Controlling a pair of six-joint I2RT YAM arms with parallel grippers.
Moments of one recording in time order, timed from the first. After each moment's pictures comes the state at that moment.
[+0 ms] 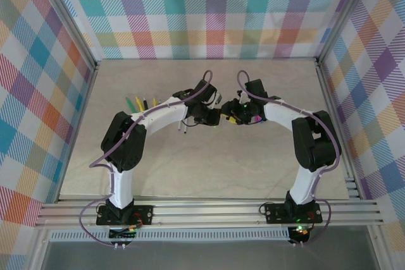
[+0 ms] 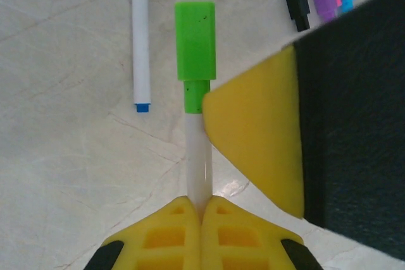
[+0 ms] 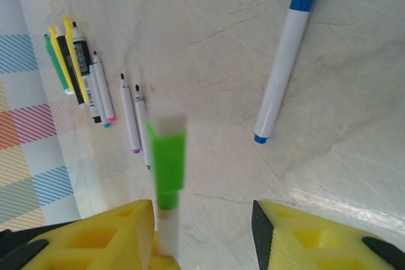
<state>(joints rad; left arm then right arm) -0.68 1.96 1.51 -0.60 0.25 -0.38 0.35 1.81 1.14 -0.28 -0.61 0.77</state>
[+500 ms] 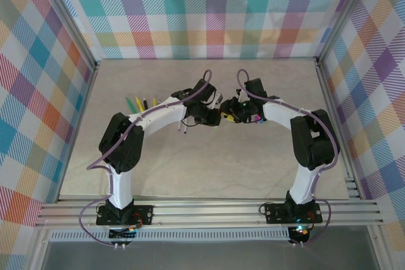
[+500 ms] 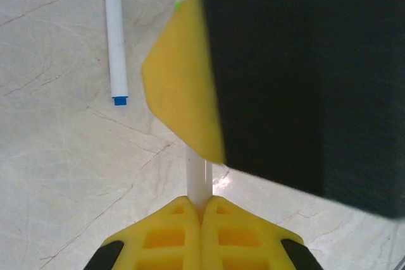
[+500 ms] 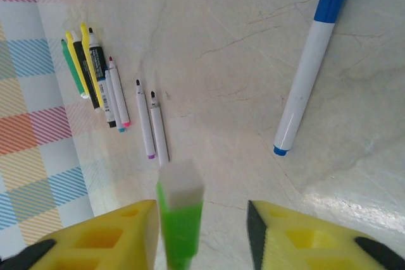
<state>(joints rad) -0.68 1.93 1.51 -0.61 0.30 -0.37 0.35 1.84 1.16 -0.24 -0.63 0.81</state>
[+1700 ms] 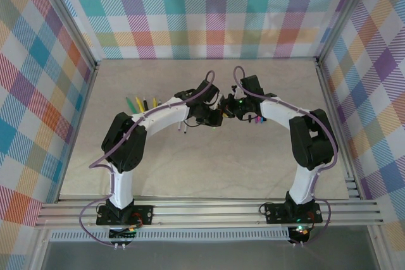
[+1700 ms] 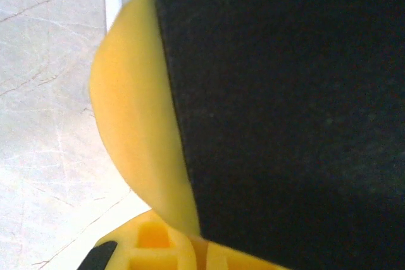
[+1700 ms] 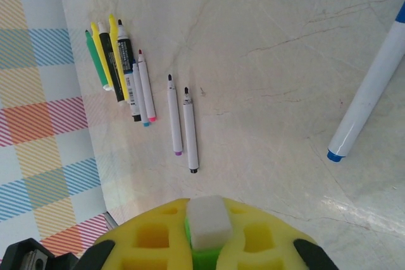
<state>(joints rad) -0.70 1.96 1.53 -0.61 0.27 -0.39 0.39 1.84 1.21 -0.25 -0.65 0.81</state>
